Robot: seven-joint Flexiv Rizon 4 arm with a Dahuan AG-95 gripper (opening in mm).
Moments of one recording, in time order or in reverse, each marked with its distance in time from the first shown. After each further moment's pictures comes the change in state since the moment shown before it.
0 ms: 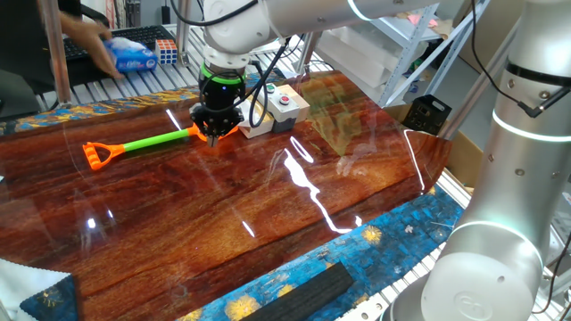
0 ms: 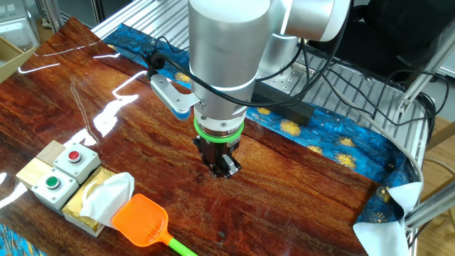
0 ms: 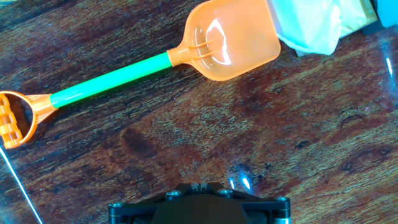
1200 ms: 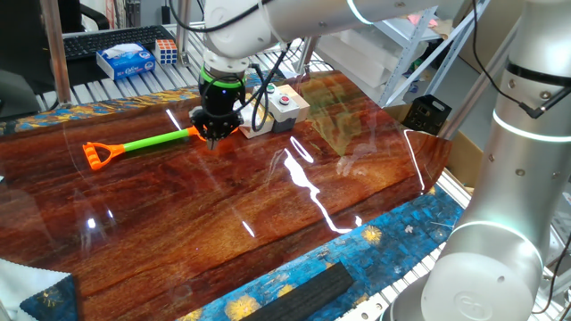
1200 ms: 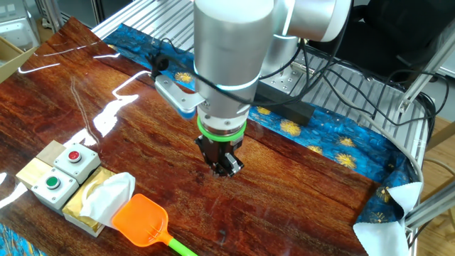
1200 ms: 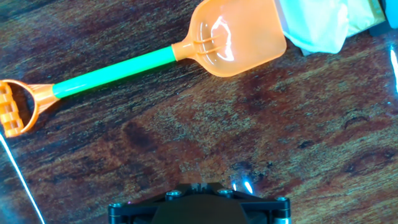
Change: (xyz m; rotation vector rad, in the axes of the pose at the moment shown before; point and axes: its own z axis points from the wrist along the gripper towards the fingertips) arm 0.010 -0.002 0.003 -0.013 -0.006 -0.040
